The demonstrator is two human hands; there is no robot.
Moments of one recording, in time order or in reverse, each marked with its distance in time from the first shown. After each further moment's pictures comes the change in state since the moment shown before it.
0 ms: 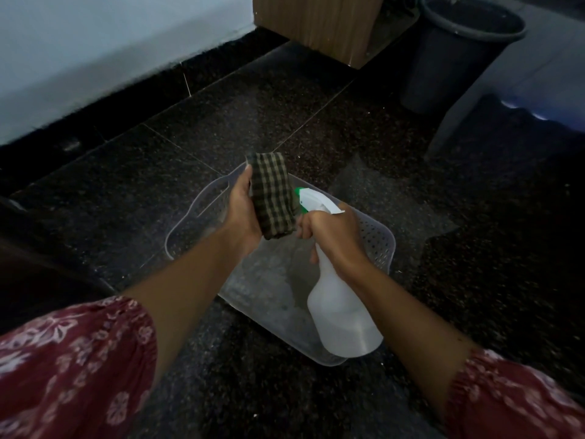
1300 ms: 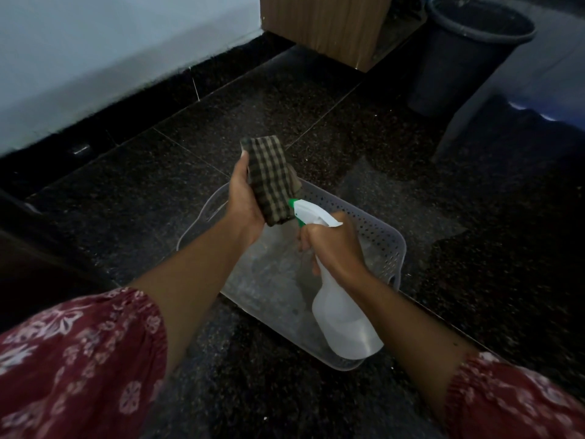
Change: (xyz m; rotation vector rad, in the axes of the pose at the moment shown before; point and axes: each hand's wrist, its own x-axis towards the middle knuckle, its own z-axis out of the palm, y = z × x) left_hand 0.012 0.015 -0.005 -0.057 -0.019 0.112; right_hand -0.002 0.013 0.015 -0.007 0.085 -0.115
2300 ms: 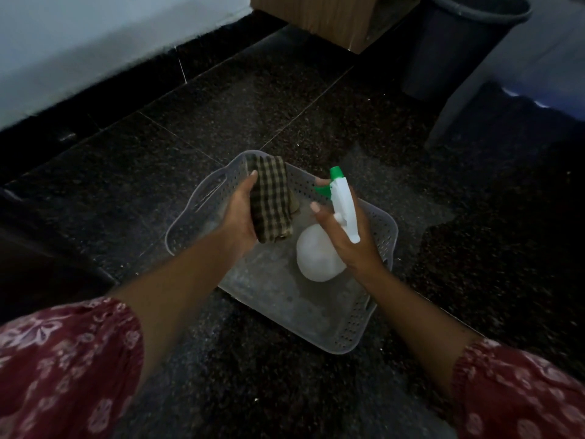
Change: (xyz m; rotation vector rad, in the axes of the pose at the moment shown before) left_hand -0.014 -0.028 -0.017 0.105 0.105 -0.258; right_hand -0.001 0.038 -0.035 0.214 -0.027 -0.542
